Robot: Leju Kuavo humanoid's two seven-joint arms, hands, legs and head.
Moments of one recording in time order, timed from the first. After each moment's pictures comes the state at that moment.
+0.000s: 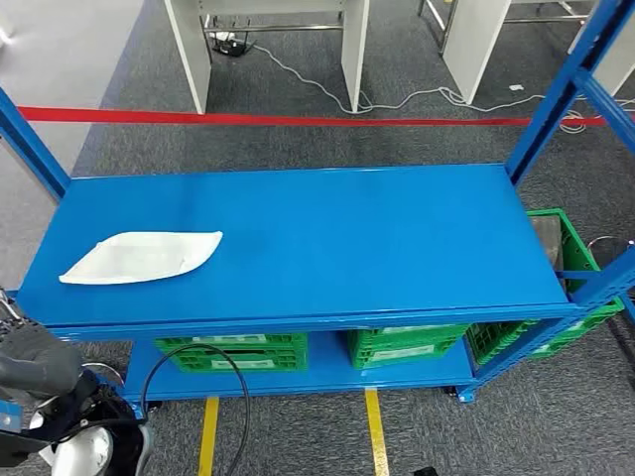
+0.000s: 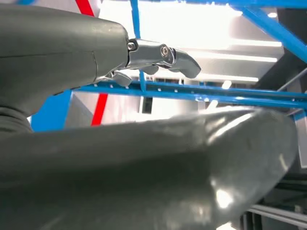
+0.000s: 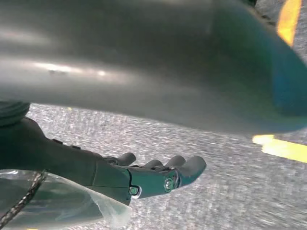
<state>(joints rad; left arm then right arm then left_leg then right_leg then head) 0.12 -0.21 -0.17 -1.84 -0.18 0.69 -0.70 -0.04 0.10 -0.43 -0.19 0.65 -0.14 -0.06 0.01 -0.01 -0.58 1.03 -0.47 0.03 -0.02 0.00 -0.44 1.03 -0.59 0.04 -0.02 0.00</state>
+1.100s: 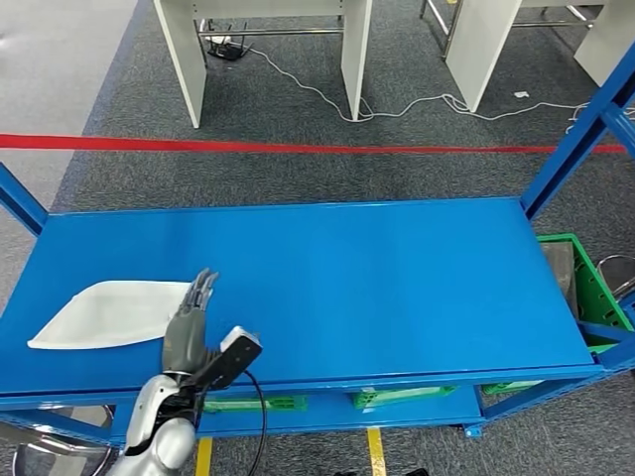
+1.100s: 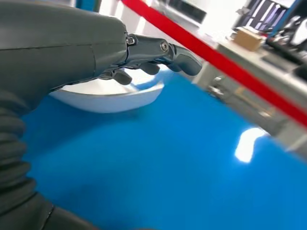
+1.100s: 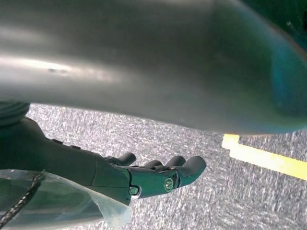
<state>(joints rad) -0.01 -0.08 -0.35 -1.27 -0.97 0.46 -0.05 -0.04 0.10 -0.46 -0.19 0.71 -0.08 -0.04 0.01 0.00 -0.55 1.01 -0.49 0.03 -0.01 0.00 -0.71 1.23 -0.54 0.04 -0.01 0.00</state>
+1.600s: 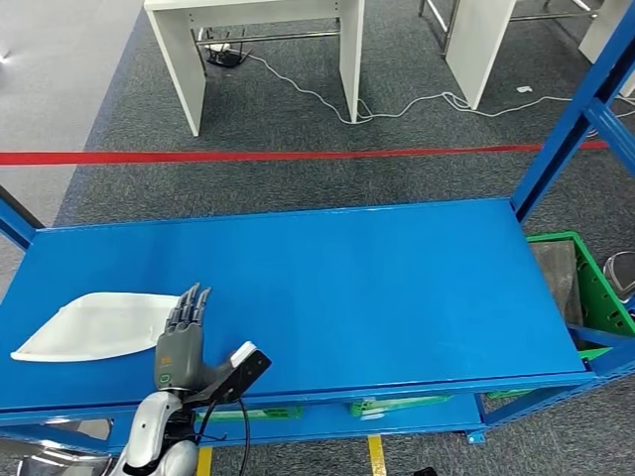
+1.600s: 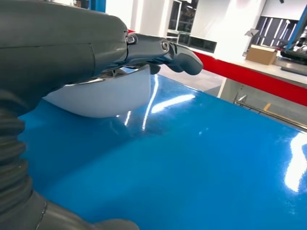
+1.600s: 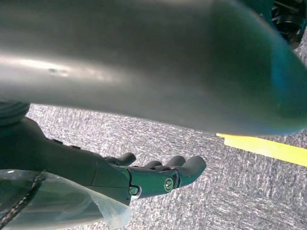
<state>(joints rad) 0.03 -0.06 -0.37 -1.29 -1.20 0.51 0.14 -0.04 0.10 -0.48 -0.19 0.72 -0.07 -0.04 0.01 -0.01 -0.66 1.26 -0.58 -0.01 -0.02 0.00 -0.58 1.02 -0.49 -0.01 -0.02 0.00</state>
